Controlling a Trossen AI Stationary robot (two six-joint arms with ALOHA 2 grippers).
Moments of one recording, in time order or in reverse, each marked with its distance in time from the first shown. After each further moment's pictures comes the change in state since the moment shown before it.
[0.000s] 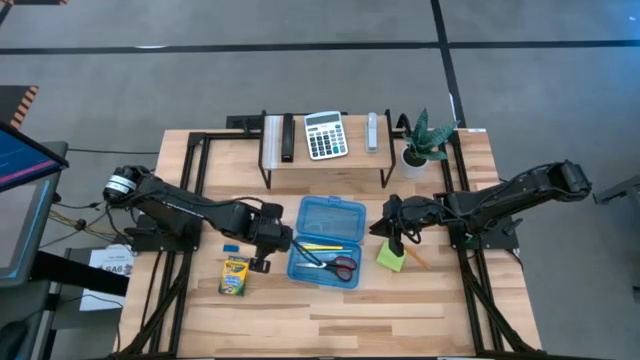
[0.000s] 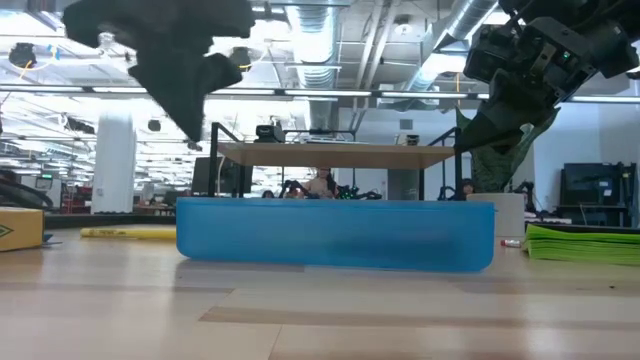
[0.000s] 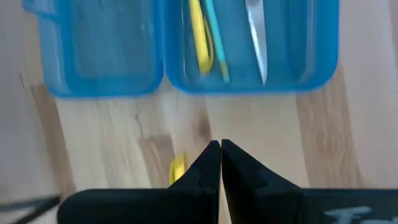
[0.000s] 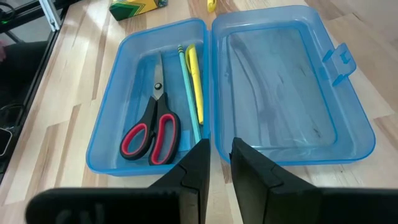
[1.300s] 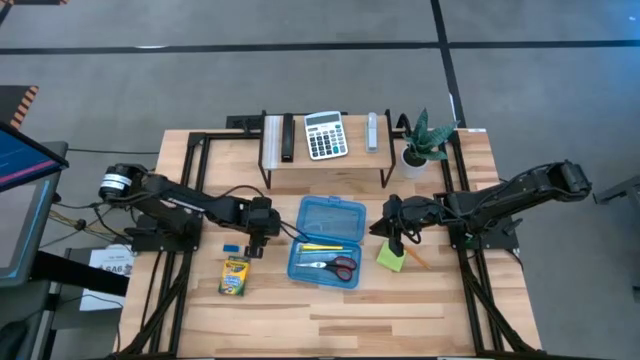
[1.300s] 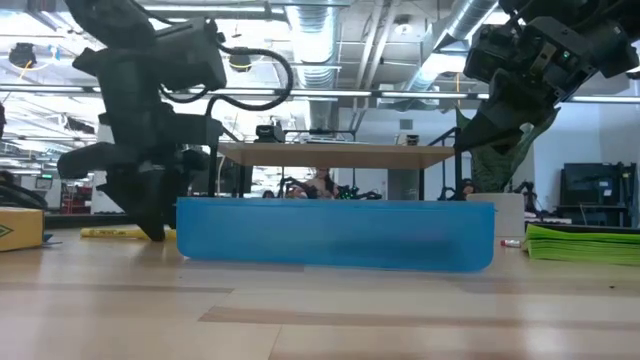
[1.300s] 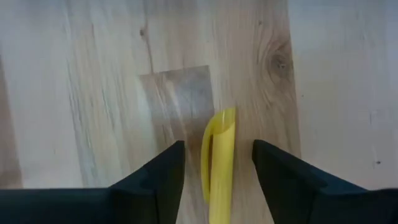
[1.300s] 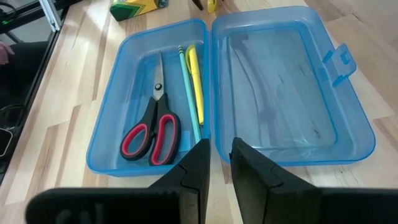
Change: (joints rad) left arm 0.194 -0.044 -0.485 0.473 0.048 0.121; right arm 0.000 0.000 0.000 0.001 0.000 0.000
